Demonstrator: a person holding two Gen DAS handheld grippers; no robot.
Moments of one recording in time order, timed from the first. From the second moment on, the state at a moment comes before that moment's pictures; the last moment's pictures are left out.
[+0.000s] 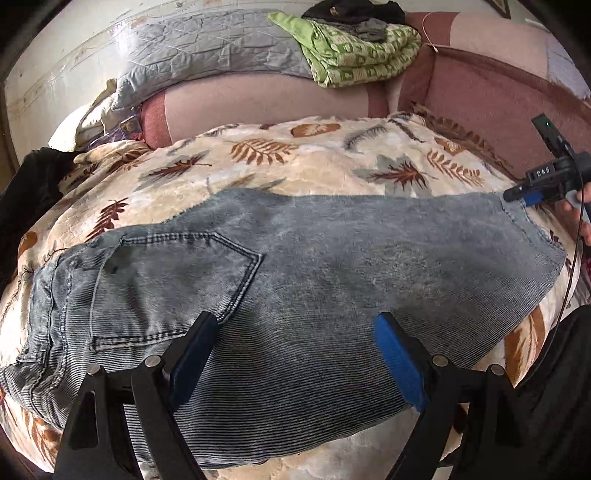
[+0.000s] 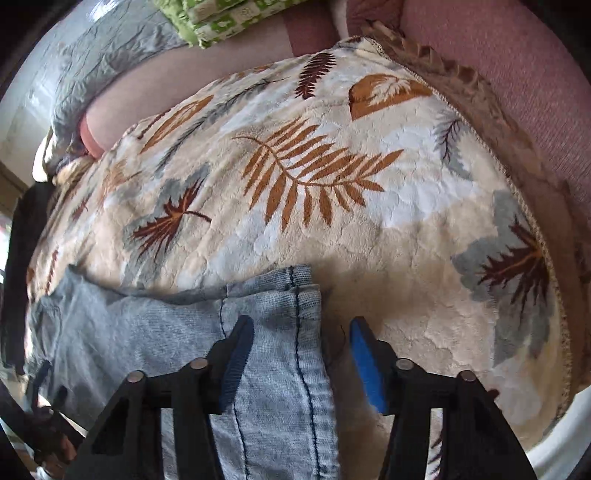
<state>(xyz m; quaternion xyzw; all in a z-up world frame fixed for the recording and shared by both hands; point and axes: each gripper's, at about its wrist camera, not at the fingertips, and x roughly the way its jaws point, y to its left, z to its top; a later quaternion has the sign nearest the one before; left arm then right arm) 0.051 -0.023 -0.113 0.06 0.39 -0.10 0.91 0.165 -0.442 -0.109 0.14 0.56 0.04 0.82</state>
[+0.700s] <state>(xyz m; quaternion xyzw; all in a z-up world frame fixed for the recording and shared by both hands) 0.046 -0.014 -0.091 0.04 0.36 -0.09 0.93 0.146 -0.413 -0.061 0.11 0.49 0.02 0.86</state>
